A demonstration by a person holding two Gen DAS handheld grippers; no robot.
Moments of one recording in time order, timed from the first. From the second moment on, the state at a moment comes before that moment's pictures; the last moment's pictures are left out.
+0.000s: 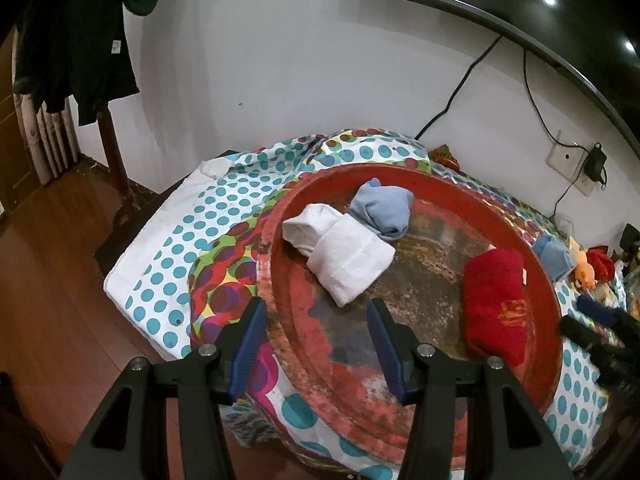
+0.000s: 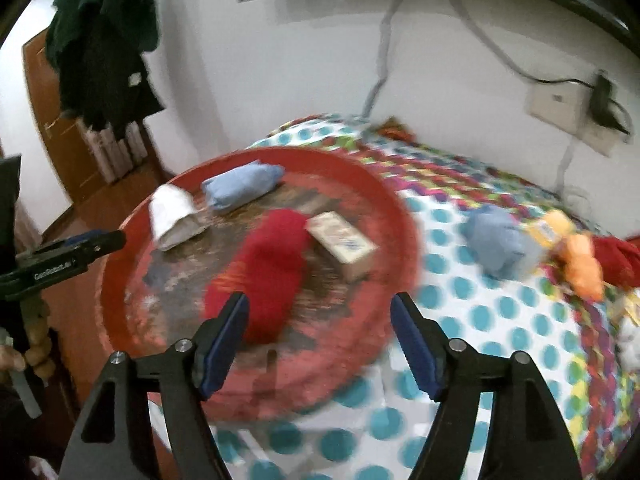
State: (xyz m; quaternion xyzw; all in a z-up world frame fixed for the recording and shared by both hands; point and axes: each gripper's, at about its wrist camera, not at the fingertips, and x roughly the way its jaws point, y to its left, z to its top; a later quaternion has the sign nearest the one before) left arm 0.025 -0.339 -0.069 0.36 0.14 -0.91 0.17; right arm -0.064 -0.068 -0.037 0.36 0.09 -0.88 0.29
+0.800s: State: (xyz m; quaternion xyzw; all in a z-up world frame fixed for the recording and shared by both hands) left arm 0.012 -0.301 -0.077 0.38 0.07 -0.91 0.13; right arm -0.140 0.195 -0.081 0.42 0.01 -0.91 0.03
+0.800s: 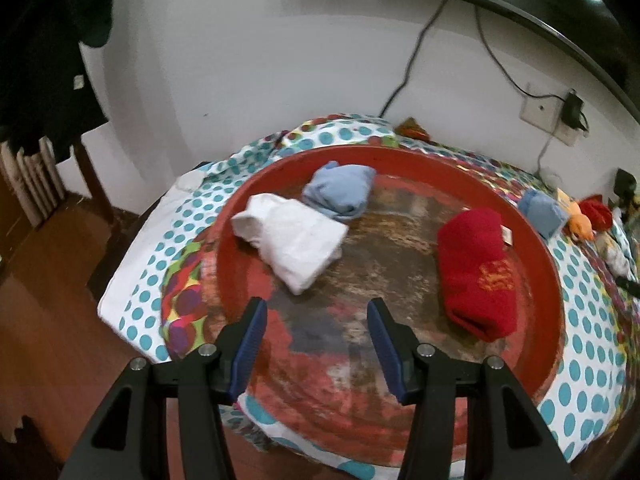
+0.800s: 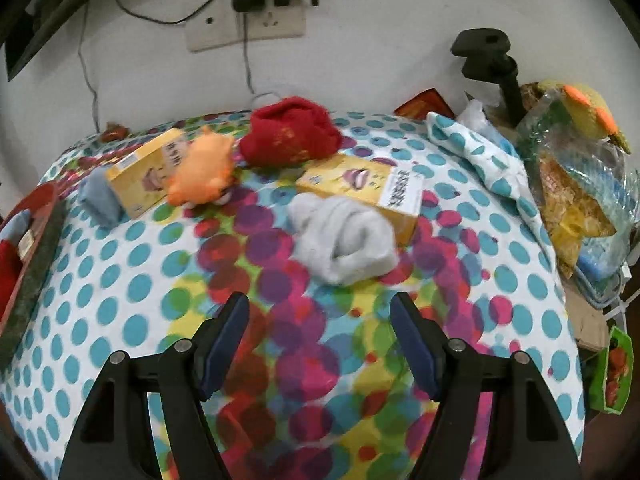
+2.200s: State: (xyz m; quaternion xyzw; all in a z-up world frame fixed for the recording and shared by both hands) left arm -0.174 -0.039 -0.077 0.43 -0.02 -0.90 -0.04; right arm -0.171 0.210 -0.090 0.43 0.00 -0.90 0.05
